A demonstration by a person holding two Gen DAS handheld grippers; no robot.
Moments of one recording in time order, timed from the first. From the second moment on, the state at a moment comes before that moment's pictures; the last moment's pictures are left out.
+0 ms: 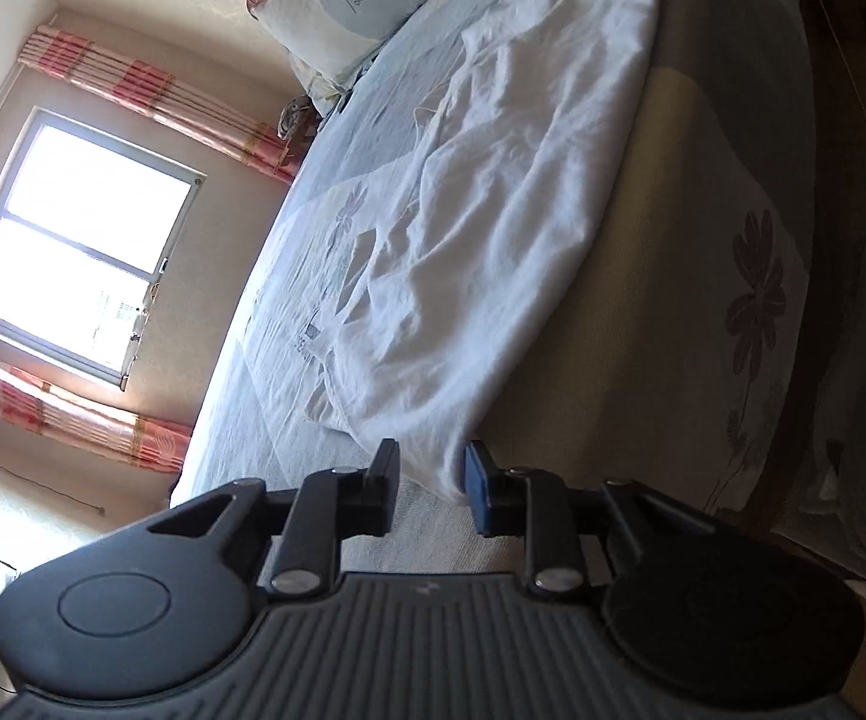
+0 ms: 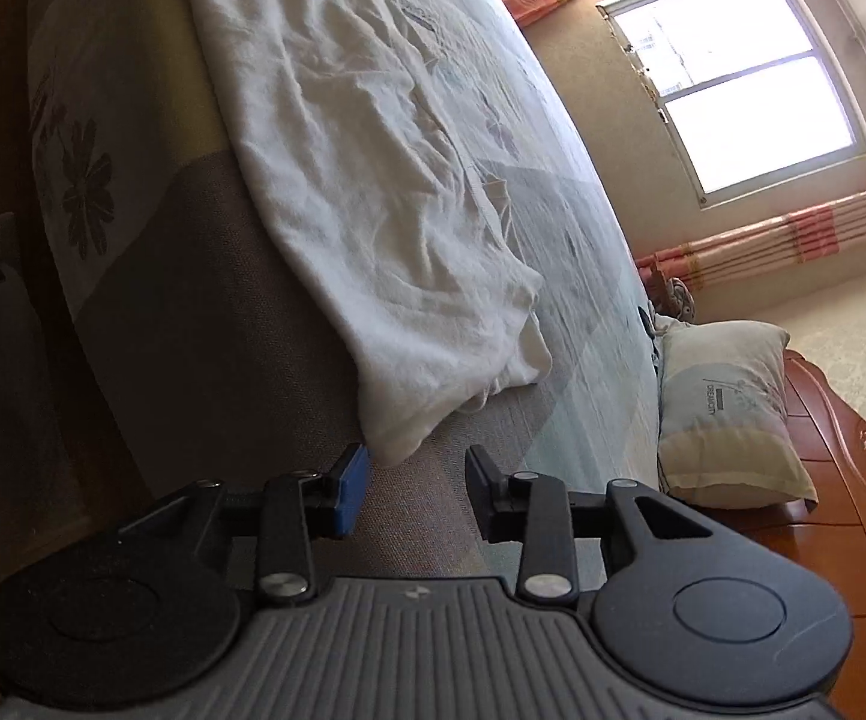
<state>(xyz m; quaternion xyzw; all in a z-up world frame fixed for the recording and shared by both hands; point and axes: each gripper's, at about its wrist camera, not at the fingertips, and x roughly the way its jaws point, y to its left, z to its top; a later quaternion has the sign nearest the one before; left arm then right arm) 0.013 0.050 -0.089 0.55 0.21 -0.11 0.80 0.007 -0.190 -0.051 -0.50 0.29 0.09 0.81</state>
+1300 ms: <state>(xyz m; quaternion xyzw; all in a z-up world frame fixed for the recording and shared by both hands) 0.059 0.136 -0.059 0.03 0.34 -0.13 0.93 0.032 -0.230 -0.069 -0.03 0.30 0.13 0.95</state>
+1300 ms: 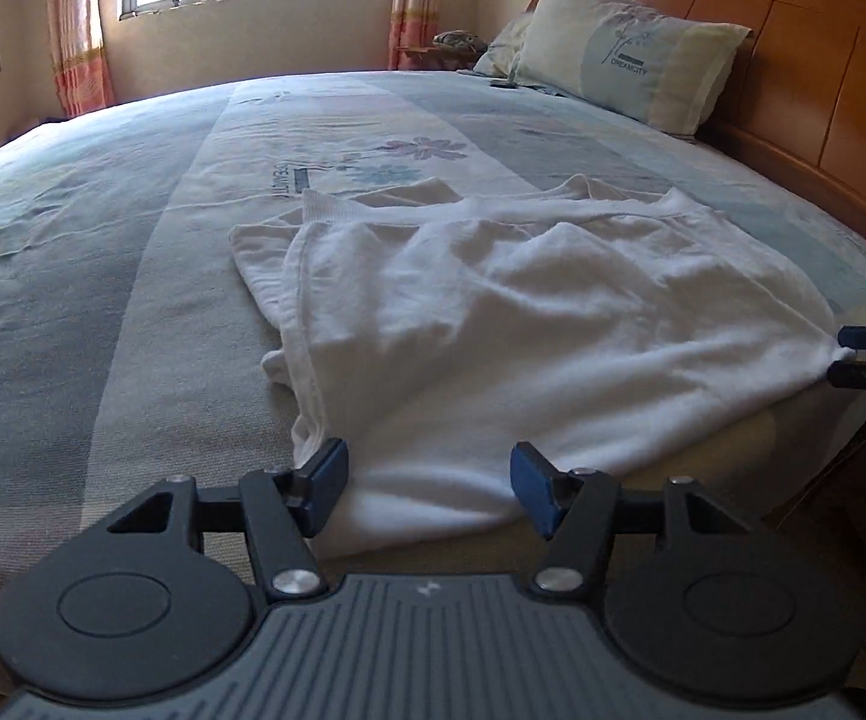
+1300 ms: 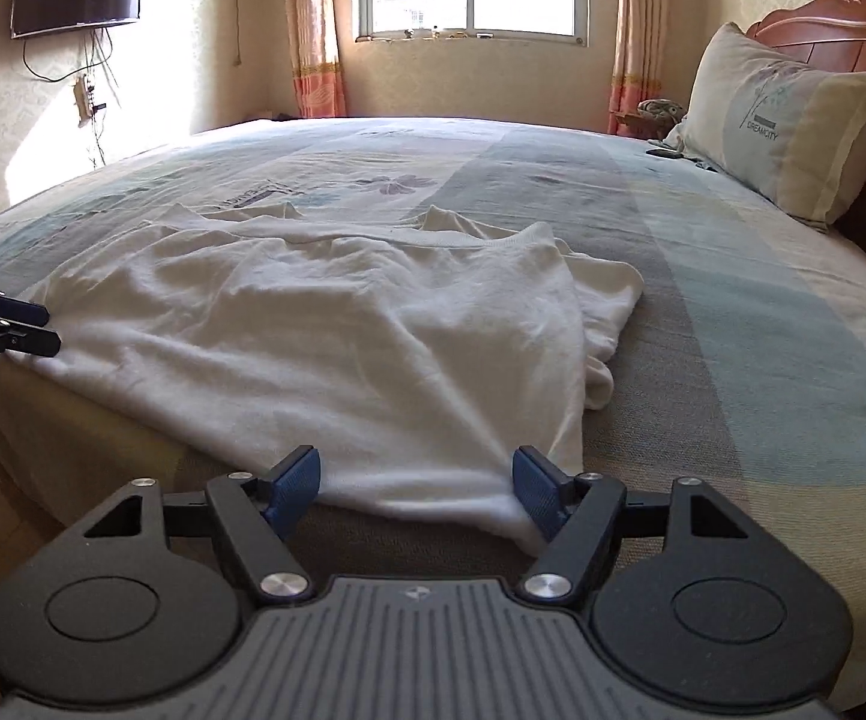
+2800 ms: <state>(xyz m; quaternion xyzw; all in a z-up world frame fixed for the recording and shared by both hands) 0.253 0.088 -0.049 -0.11 0.44 -0.17 0.88 0.212 -0.193 -0.027 0.04 0.39 0.23 0.89</state>
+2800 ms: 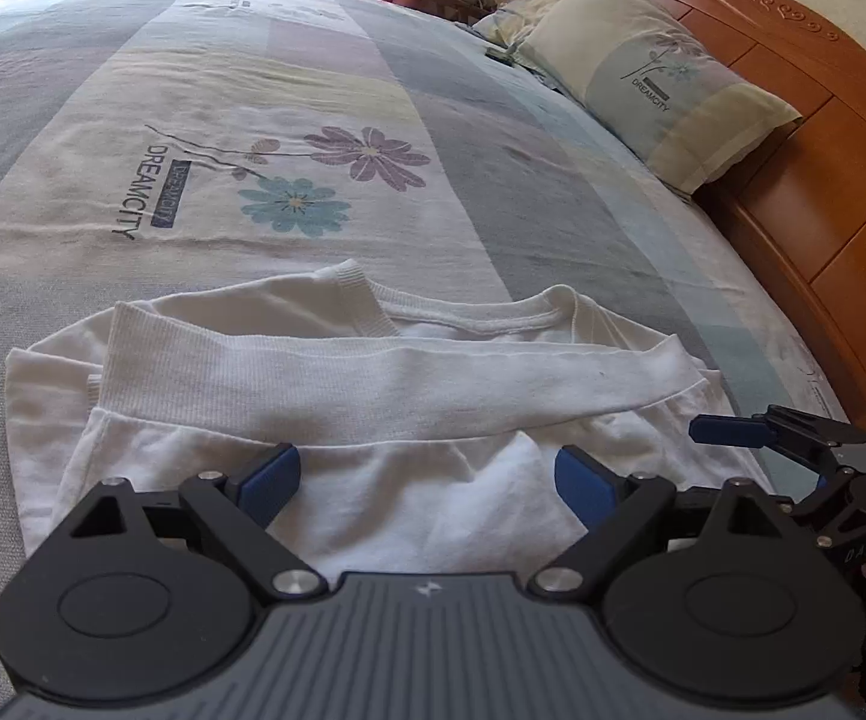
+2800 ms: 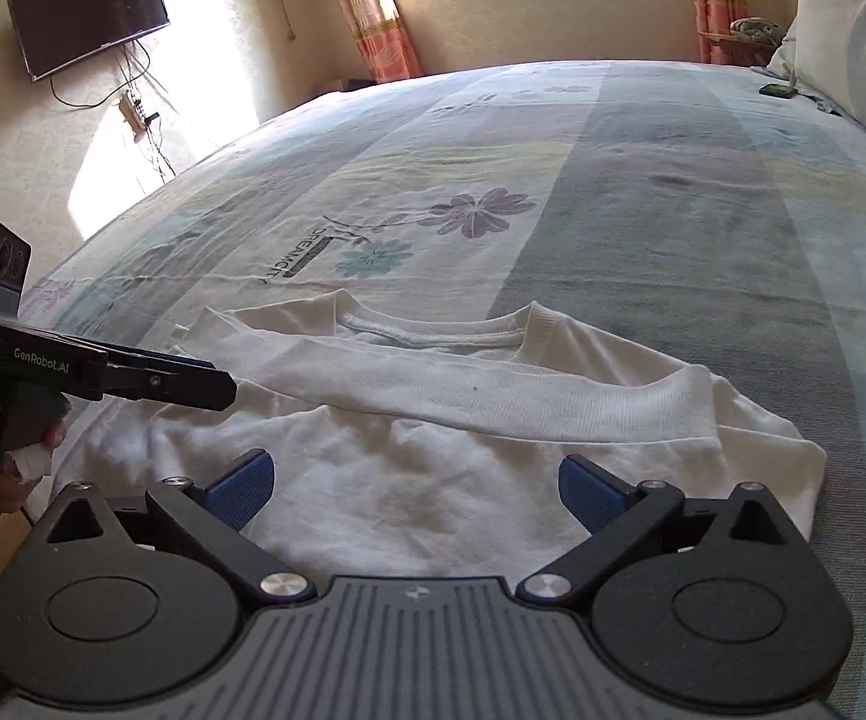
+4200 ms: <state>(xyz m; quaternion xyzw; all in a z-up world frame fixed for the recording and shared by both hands) 0.333 0.128 -0.060 -0.15 0.44 -0.24 0.85 0.253 -0.153 -0.051 -0.03 0.47 0.05 0.88</state>
